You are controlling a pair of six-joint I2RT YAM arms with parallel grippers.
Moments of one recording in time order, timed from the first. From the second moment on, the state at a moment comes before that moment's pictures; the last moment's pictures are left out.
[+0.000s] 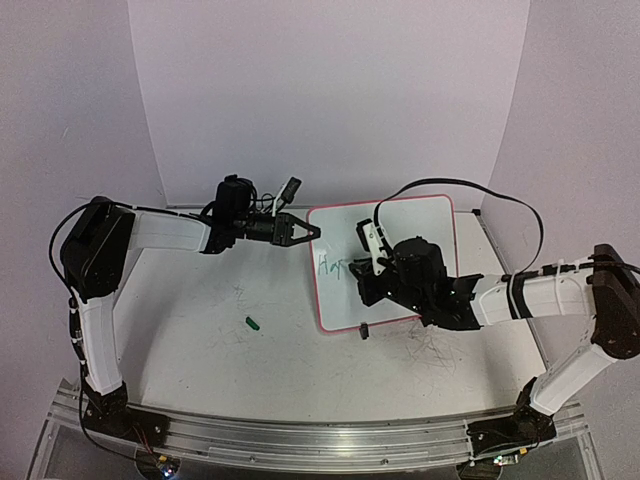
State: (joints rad) left arm -0.57 1.99 1.34 0.38 0.93 -0.44; right arm 0.91 1.54 0.83 0.35 0.27 0.10
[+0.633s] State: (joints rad) left arm -0.57 1.99 1.34 0.37 0.93 -0.44; right arm 0.91 1.52 0.81 0.33 0.33 0.13
